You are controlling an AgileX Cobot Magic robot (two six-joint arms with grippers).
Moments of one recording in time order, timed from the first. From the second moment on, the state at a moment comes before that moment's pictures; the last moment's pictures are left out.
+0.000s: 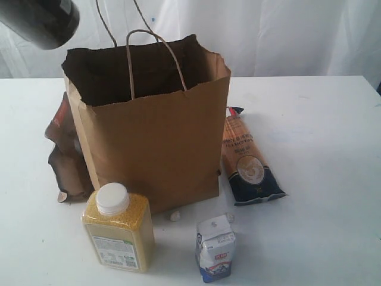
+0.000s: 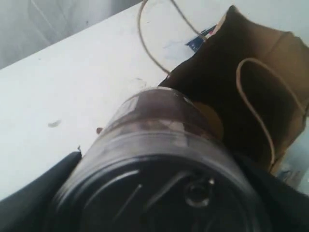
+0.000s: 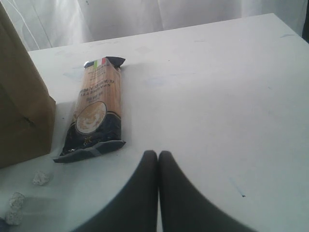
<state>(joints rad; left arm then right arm) -0.36 1.32 -1.79 -0.15 1.32 0.22 0.09 0.01 0.00 0.14 0.36 0.03</state>
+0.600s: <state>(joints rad) -0.47 1.62 -1.90 -0.16 1.32 0.28 0.09 0.01 0.00 0.14 0.36 0.03</state>
